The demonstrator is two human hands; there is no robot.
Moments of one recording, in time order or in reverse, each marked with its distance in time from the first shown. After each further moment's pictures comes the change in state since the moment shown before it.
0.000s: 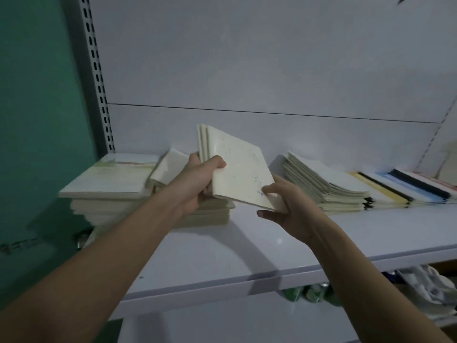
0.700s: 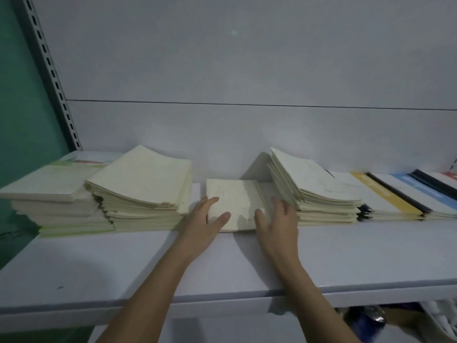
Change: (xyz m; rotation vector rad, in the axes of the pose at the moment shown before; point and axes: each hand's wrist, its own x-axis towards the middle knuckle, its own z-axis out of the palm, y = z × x) left_hand 0.052 -0.142 0.092 0.724 0.145 0.183; right_hand 0.049 0.070 -0.118 -0.968 0.489 -0.327
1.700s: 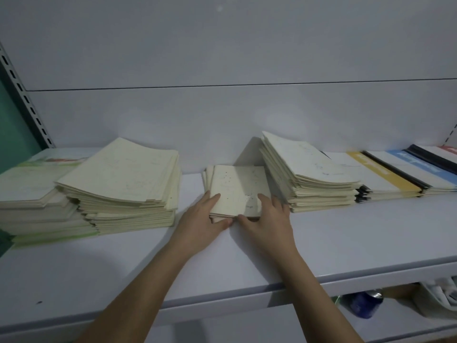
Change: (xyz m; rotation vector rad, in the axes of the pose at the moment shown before) left_hand 0.008 0.003 0.009 0.372 -0.122 0.070; right_hand 0.002 0.008 0.007 -0.111 -0.142 0.002
